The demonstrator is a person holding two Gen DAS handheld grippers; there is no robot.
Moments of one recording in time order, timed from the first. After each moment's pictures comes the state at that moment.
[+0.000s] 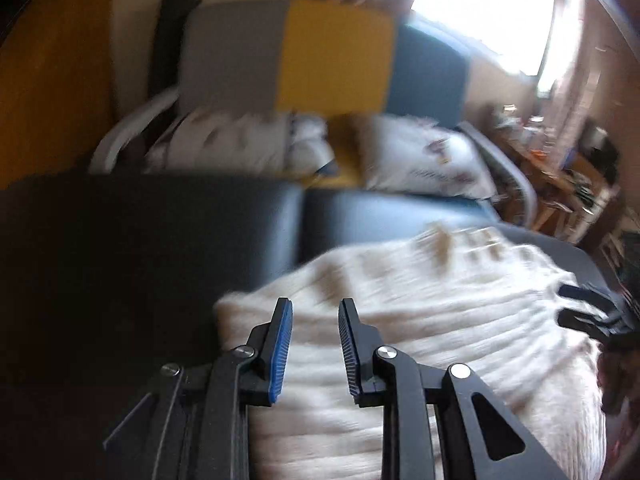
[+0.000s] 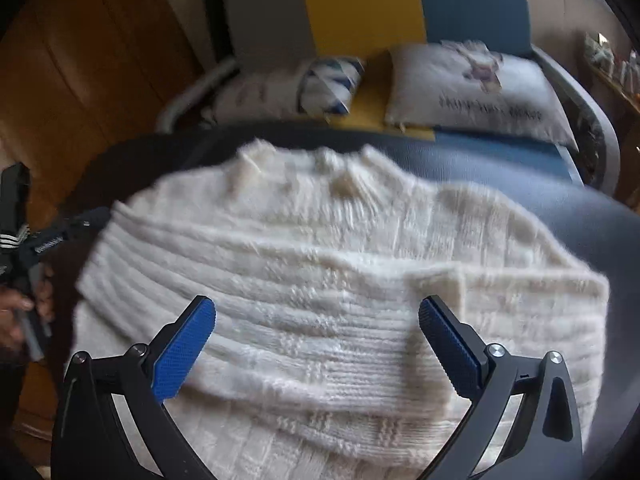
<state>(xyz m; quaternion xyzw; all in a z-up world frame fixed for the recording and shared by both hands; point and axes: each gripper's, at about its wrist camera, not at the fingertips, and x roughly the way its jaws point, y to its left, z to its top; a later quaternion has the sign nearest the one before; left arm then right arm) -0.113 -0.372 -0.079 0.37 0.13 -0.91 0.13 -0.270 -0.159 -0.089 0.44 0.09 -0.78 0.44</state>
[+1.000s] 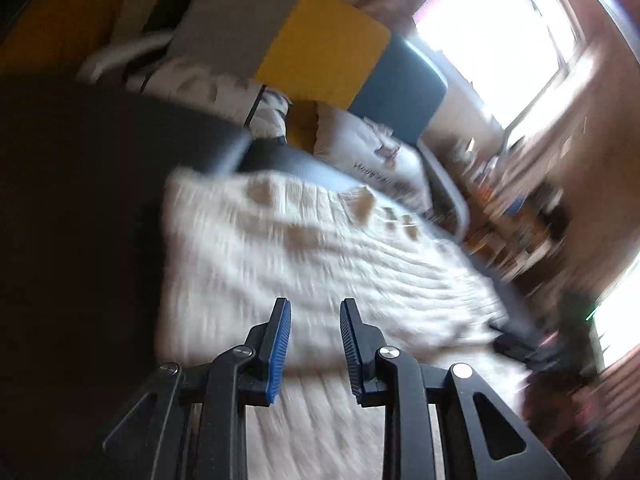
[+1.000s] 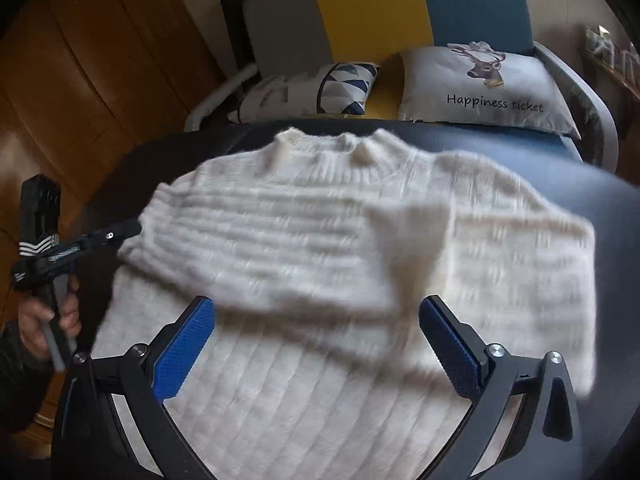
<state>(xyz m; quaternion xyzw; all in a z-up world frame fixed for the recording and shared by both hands) -0.026 -0.352 -0.101 0.35 0.35 -0.87 0.06 -0.222 -0.119 -0.088 0.45 0.05 -0.76 0.46</state>
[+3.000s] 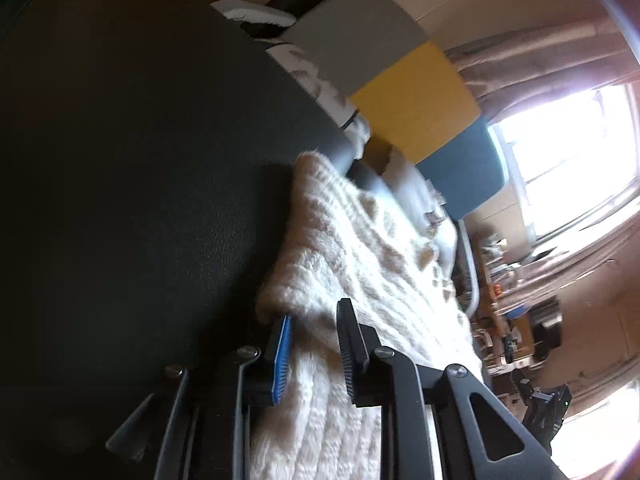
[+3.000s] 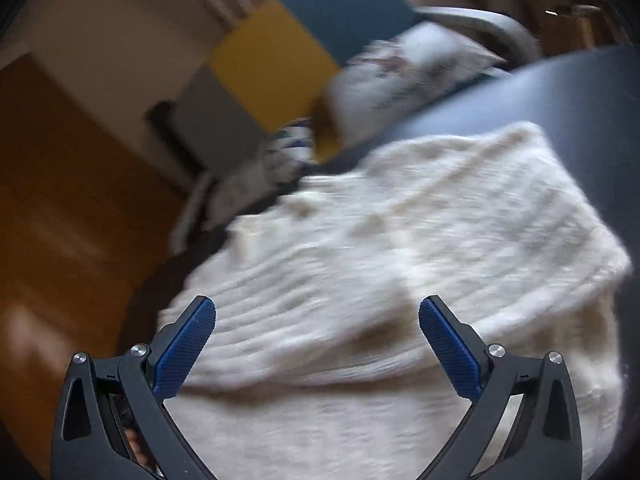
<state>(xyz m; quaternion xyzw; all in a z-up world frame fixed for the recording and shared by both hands) 0.030 -0.396 -0.138 0.27 0.49 -0.82 0.15 -0.242 -0.080 -0.090 0.44 -0.19 -0.79 0.39</state>
